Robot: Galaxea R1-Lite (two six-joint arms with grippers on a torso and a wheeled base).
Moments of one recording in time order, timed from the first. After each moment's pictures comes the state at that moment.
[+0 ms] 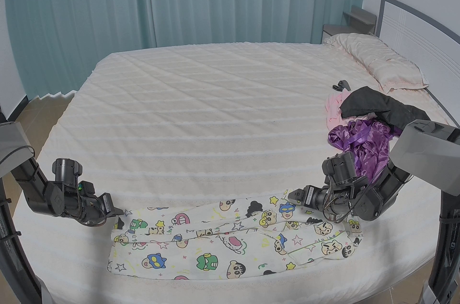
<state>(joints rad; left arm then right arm) 0.16 2.12 -0.64 -0.51 -0.47 -0.36 0.40 2.26 -0.86 -0.62 -0.05 0.63</state>
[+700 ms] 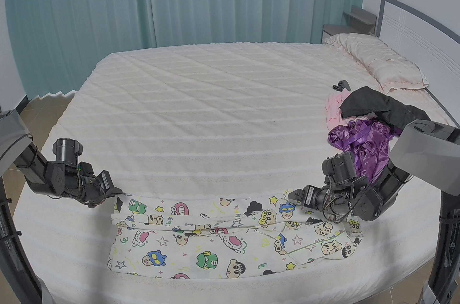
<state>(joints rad) 0.16 2.12 -0.85 -0.38 -0.47 -0.47 0.40 2.26 -0.86 -0.62 -0.05 0.63</state>
